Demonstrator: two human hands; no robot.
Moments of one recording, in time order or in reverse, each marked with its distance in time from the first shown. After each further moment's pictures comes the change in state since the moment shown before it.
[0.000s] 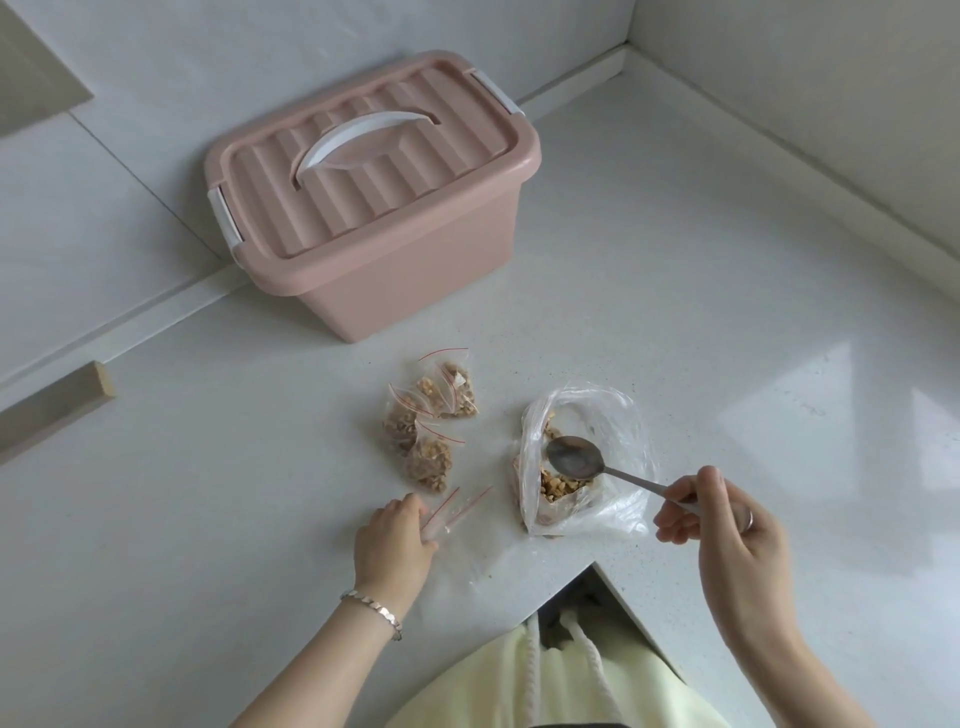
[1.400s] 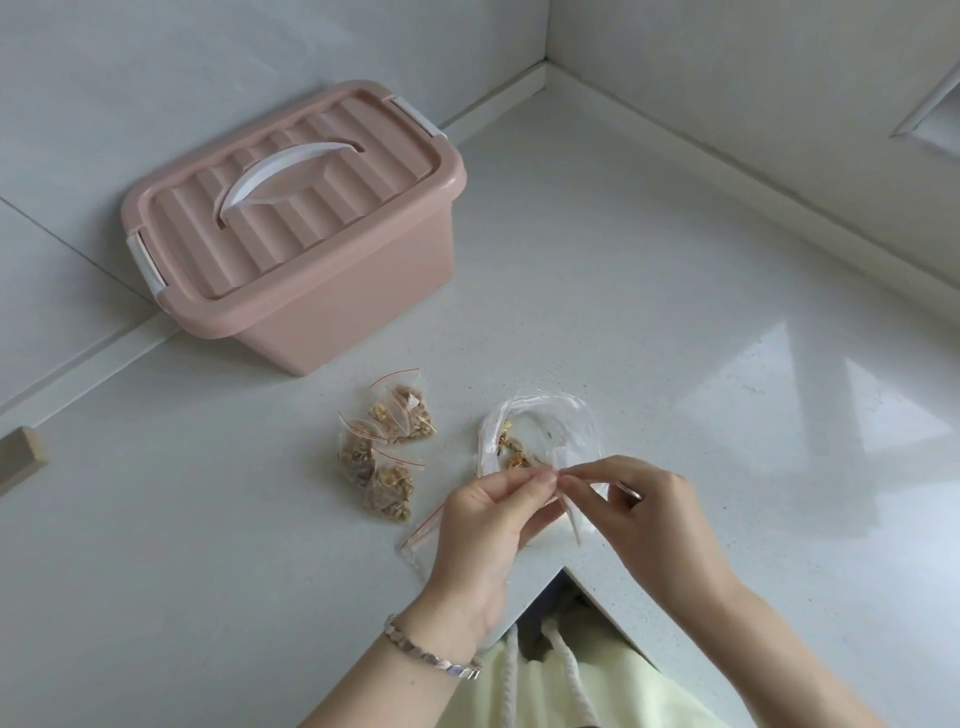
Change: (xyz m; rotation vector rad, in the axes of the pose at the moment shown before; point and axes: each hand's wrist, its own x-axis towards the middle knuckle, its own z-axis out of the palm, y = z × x) left_hand -0.059 0.139 -0.079 -1.634 -0.378 -0.054; right_hand 0.008 -0.033 0.008 -0.334 -0.252 -0.168
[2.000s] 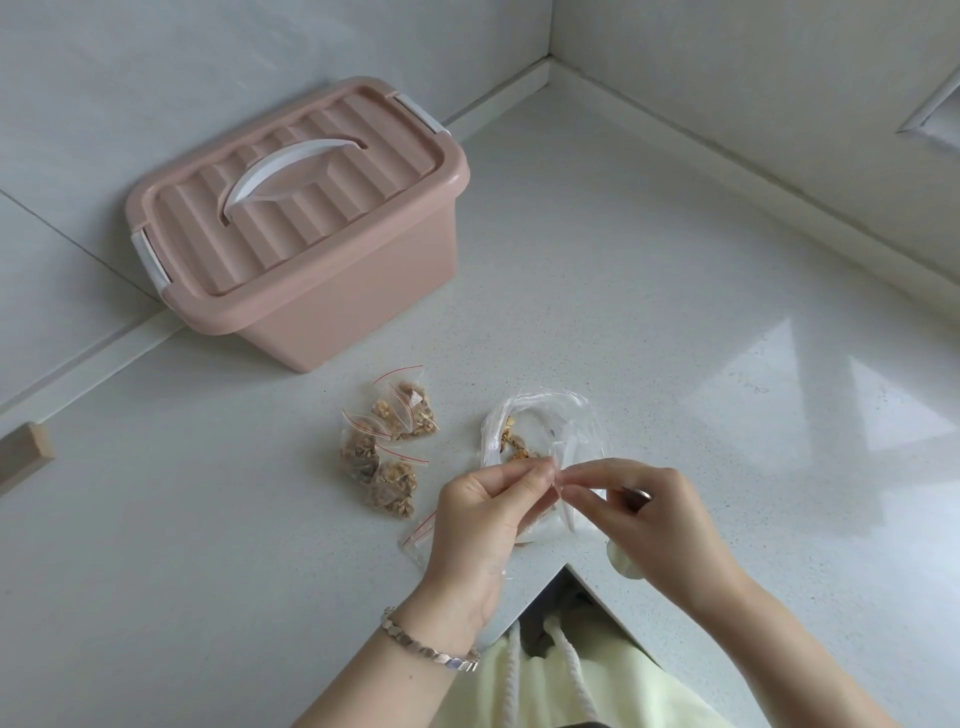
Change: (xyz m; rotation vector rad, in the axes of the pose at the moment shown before) left_hand 0.001 0.001 -0.003 0.055 -0.003 0.083; right_hand -0.002 -0.001 -0.006 0.132 -0.137 0.072
